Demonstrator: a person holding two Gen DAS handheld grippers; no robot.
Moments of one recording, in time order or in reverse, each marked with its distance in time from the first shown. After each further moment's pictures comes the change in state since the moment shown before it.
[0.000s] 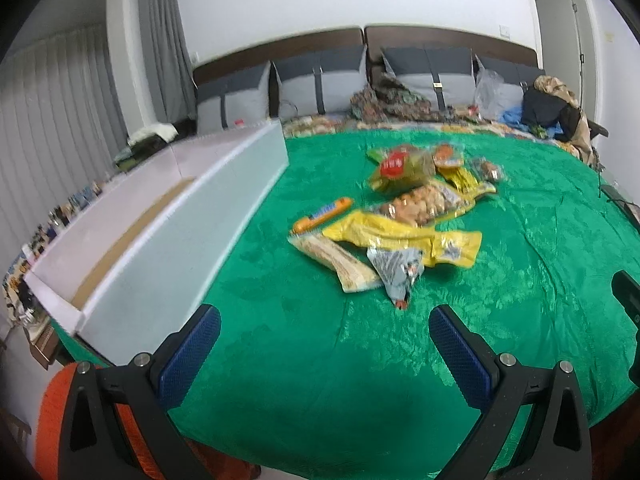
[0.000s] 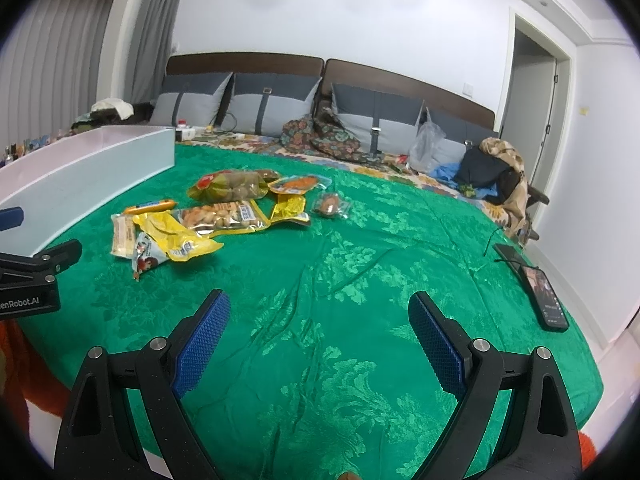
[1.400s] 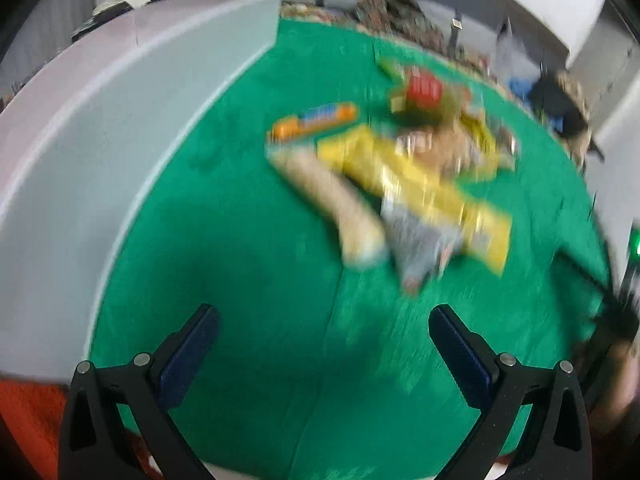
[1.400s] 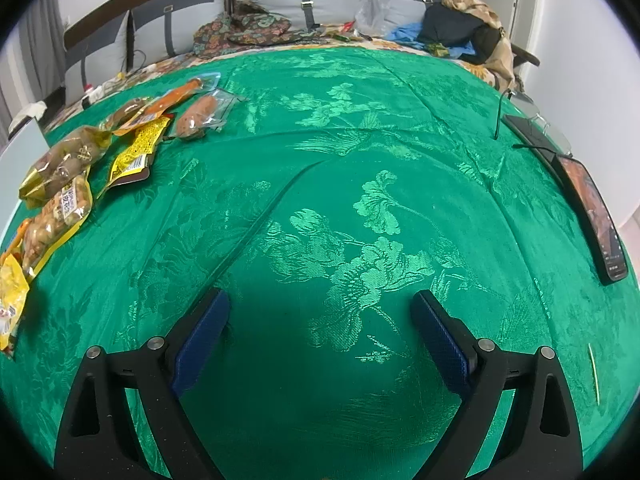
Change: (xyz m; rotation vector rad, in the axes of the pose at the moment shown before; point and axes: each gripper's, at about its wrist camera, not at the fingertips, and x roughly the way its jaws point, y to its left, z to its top) left arm 0.086 0.040 0.031 -0.233 0.394 -0.223; right arm 0.184 -0.116 0.004 0.283 0.446 -0.041
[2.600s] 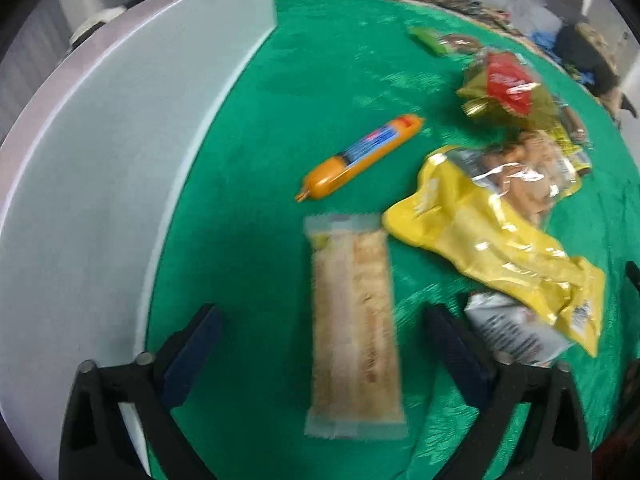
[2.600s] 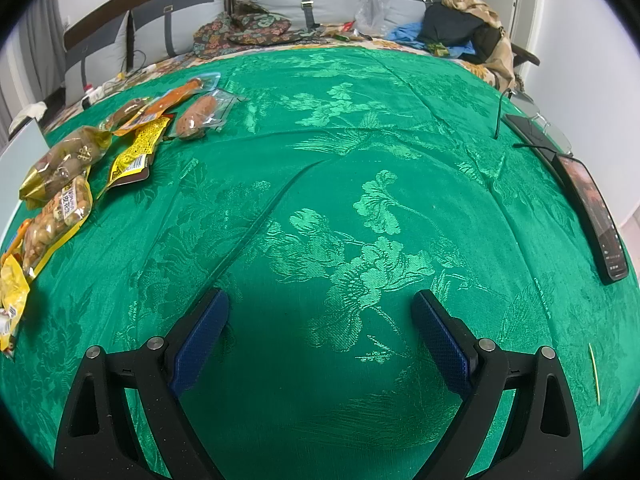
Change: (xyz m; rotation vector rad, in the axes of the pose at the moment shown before) left arm 0.068 0.010 0.061 0.156 0.122 0.152; right arm 0.000 0.000 -0.001 0.000 -0.002 -0.001
